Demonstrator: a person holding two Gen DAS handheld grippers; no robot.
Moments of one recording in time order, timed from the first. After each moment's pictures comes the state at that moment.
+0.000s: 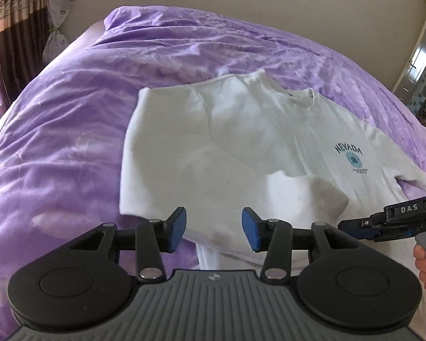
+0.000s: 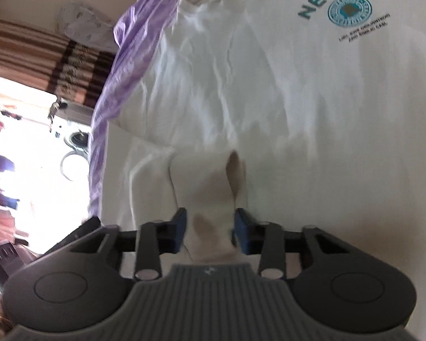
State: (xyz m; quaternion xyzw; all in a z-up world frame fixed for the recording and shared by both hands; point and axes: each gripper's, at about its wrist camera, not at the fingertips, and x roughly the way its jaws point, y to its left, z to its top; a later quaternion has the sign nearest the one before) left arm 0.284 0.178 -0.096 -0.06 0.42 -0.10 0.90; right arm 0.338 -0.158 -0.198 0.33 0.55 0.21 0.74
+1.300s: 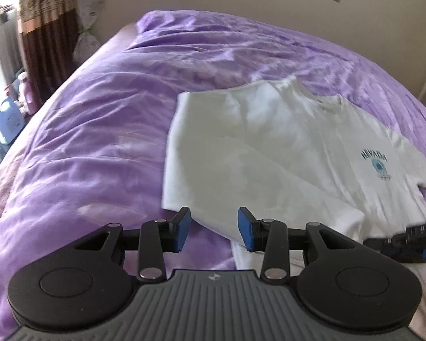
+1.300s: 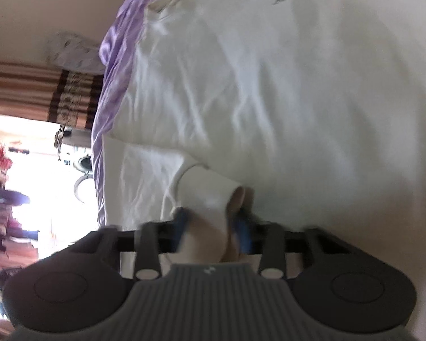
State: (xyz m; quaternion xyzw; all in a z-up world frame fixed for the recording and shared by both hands) left arm 0.273 0.197 -0.079 -0.05 0.42 -0.03 0.91; right arm 0.315 -0.188 -0.227 0.41 0.54 0.20 0.71
